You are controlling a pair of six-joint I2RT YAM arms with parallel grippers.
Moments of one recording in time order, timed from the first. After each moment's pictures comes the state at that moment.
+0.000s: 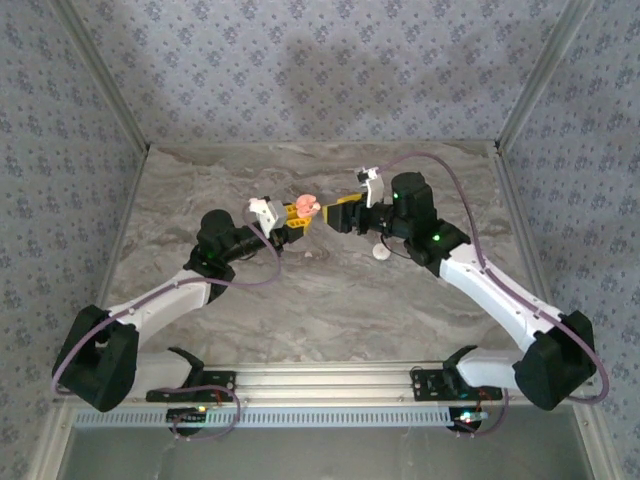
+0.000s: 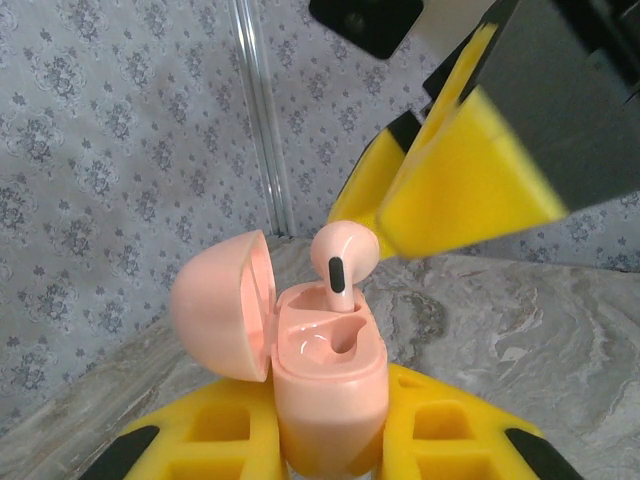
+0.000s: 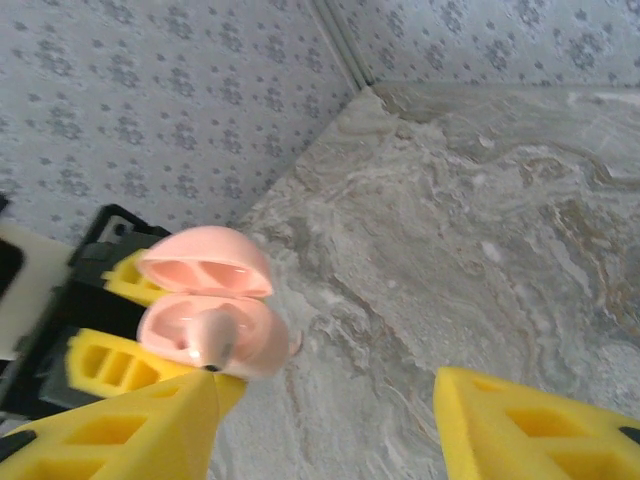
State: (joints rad) left arm -0.53 1.25 0.63 0.69 0.61 0.08; right arm 0.57 1.24 1.03 -0.09 -0.45 0.37
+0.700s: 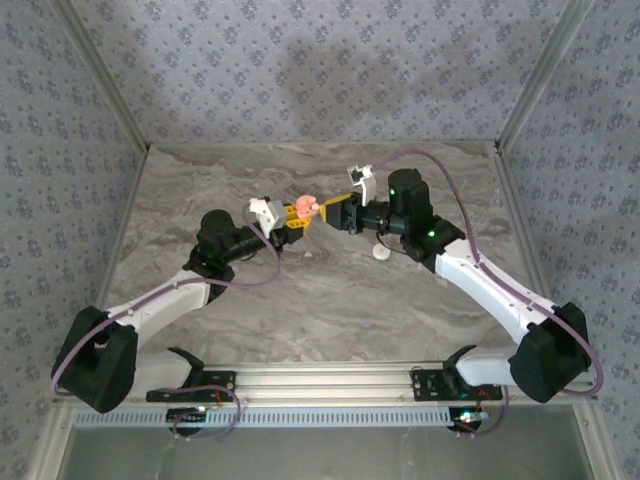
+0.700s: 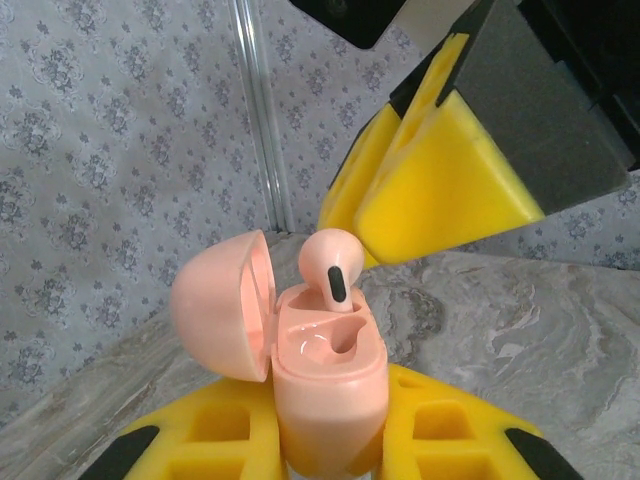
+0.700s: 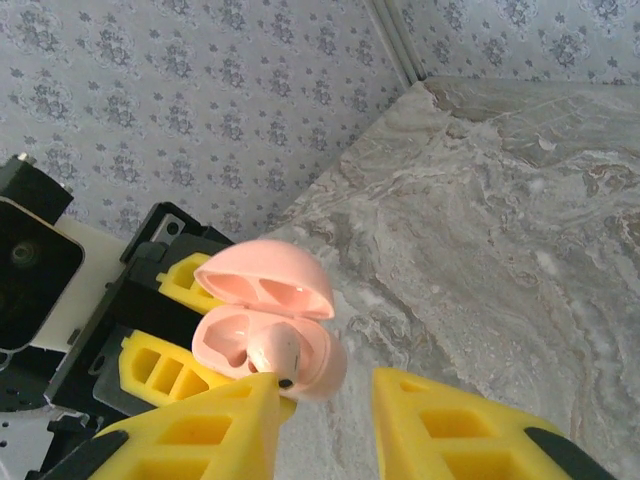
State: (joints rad) left arm -0.53 1.24 0.63 0.67 0.61 0.08; right arm 0.57 1.30 1.06 -0.04 -0.55 0.37
